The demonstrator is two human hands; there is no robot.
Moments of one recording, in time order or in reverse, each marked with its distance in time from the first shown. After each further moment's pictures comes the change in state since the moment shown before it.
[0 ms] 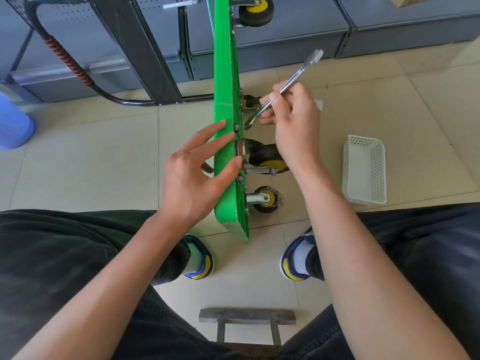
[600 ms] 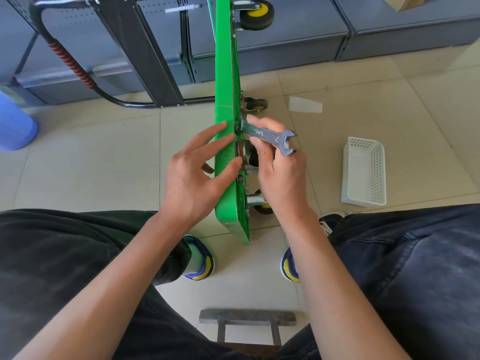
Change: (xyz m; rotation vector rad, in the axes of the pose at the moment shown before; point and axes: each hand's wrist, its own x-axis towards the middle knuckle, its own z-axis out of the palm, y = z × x) left_hand -0.001 0.000 0.000 -0.004 0.006 -0.005; right_hand -0.070 0.001 0.003 -0.185 0.009 -0.407
